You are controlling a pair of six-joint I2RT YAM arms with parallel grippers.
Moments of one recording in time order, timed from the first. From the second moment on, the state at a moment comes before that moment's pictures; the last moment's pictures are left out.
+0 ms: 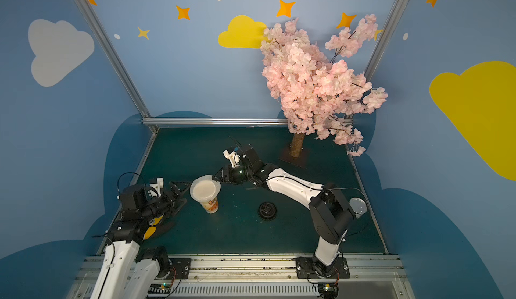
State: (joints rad) left arm 0.13 0.60 0.51 -0.50 0.71 -1.03; right arm 0.84 1.73 1.28 -0.12 -0.59 0.78
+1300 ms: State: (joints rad) left arm 0.13 0.59 0.51 -0.49 0.72 -1.03; right arm 0.84 1.72 1.30 -0.23 -0.56 0.72
